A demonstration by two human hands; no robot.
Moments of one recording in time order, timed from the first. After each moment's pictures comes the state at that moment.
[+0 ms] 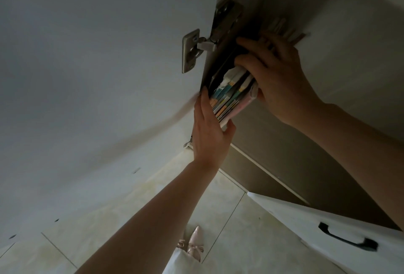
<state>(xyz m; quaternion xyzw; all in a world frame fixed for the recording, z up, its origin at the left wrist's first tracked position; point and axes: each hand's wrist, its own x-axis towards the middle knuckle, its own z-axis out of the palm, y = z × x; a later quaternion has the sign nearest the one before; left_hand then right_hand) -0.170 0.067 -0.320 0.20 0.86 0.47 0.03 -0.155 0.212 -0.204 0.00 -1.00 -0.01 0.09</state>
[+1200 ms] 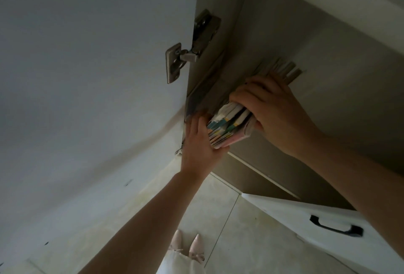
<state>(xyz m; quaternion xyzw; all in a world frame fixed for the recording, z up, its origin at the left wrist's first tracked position) -0.169 0.052 -0.337 0.33 0.83 0.44 0.05 -0.105 0.202 -0.204 0.01 -1.00 -0.01 0.06</state>
